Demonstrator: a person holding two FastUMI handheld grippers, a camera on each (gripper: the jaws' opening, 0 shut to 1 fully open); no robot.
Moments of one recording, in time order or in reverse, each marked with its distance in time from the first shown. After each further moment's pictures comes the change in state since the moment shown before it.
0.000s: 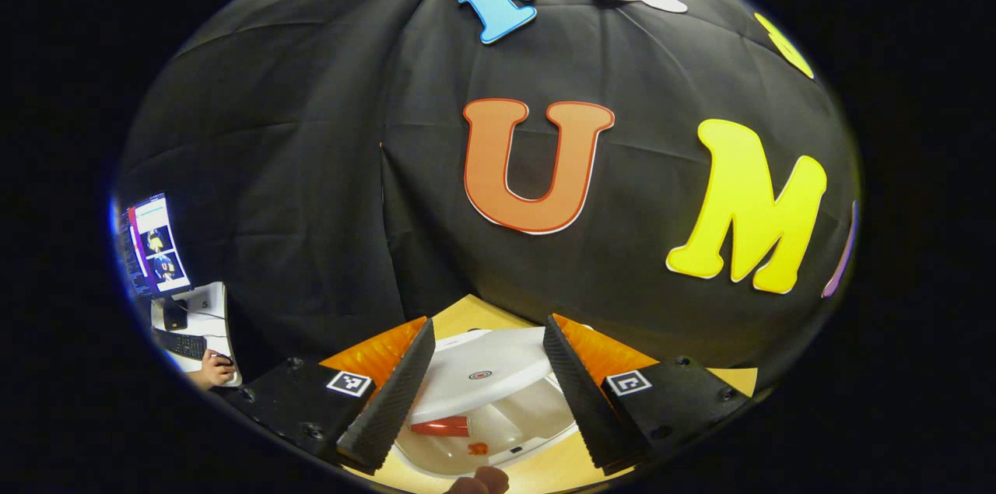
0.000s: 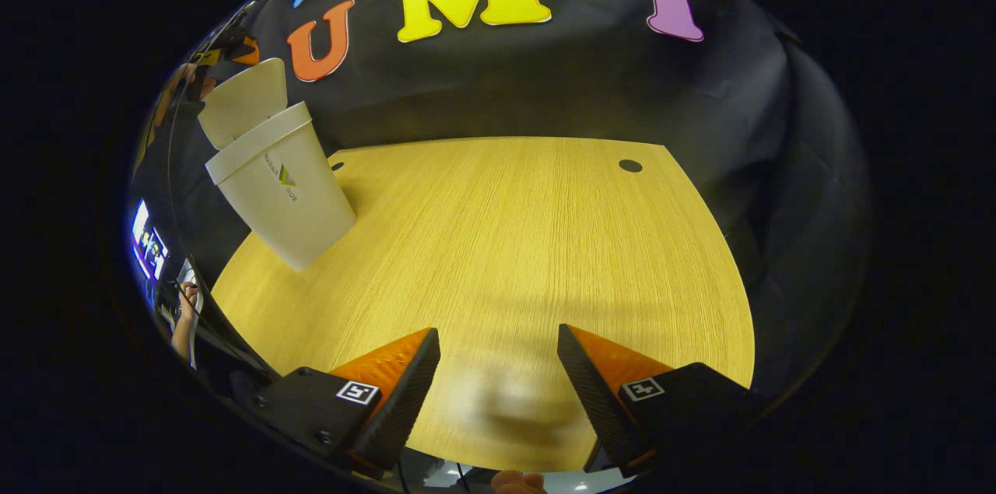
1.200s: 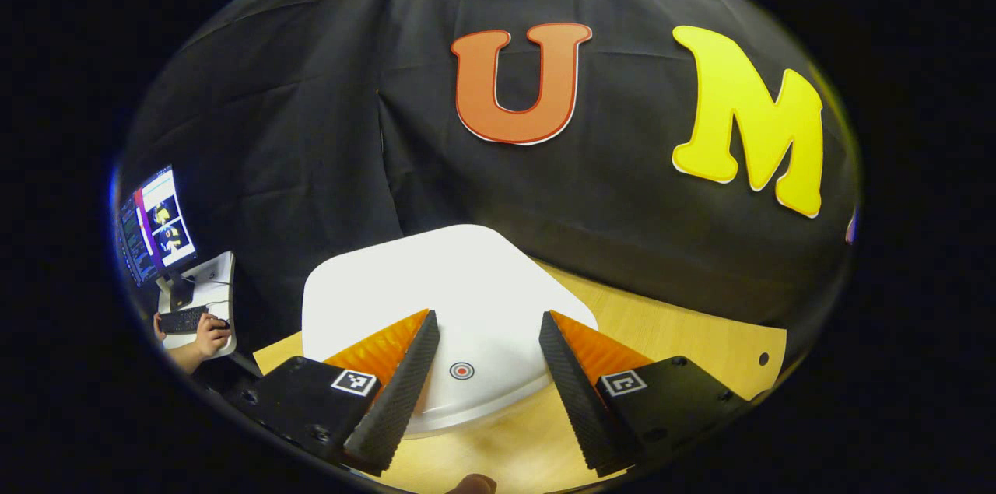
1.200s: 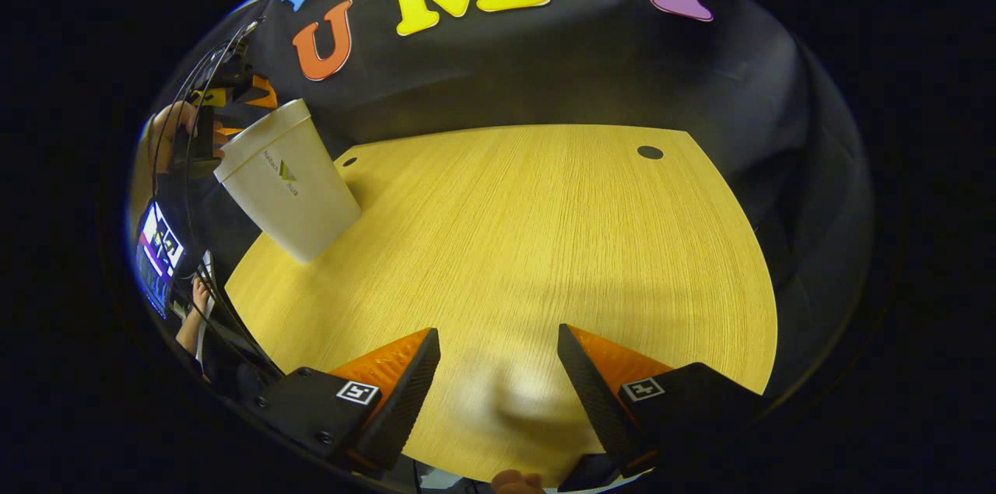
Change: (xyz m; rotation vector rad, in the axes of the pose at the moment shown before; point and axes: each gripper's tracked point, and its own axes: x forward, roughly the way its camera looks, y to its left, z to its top) left arm 0.002 -0.023 -0.121 0.057 0.135 0.093; right arm 0.036 -0.022 -0.010 0.016 0.041 0.102
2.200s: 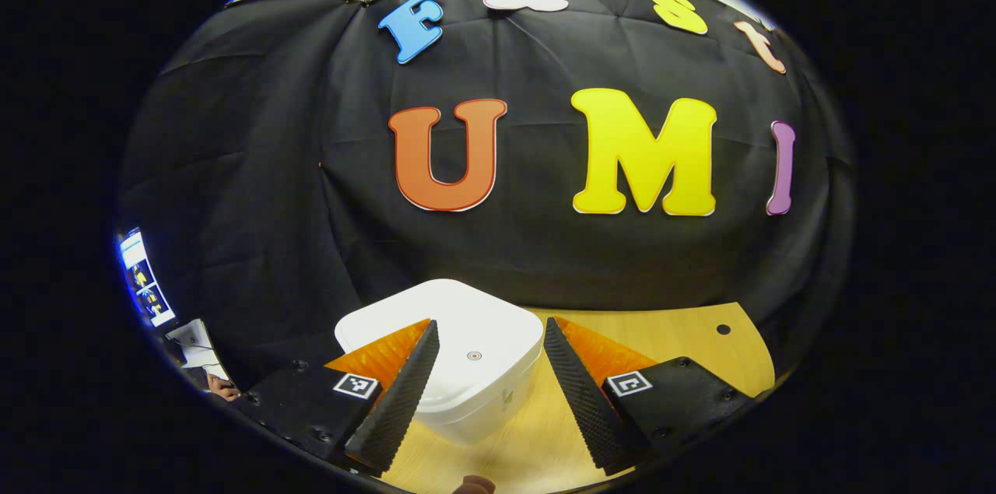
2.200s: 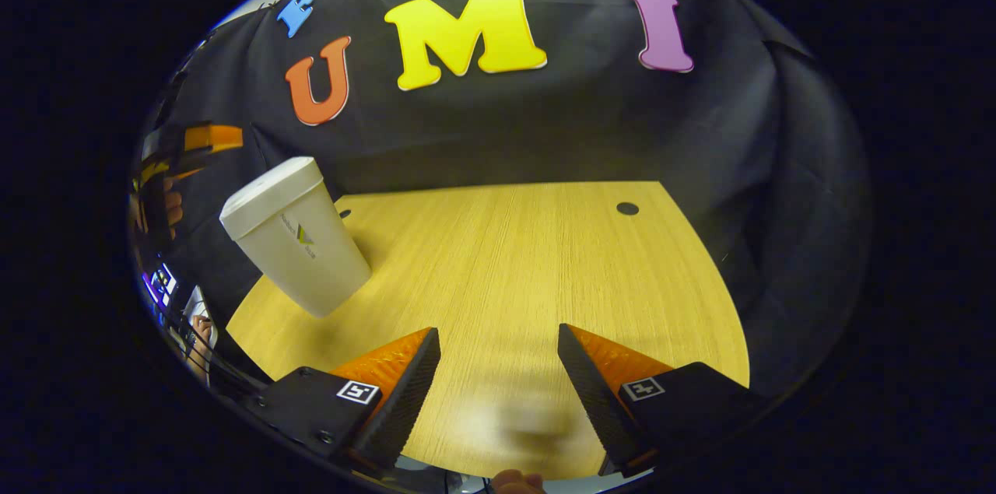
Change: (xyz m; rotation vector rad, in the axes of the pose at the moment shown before) left arm -0.121 0.019 0.023 0.133 -0.207 -0.345; right arm -0.082 0.058 0.088 0.034 -0.240 -0.122
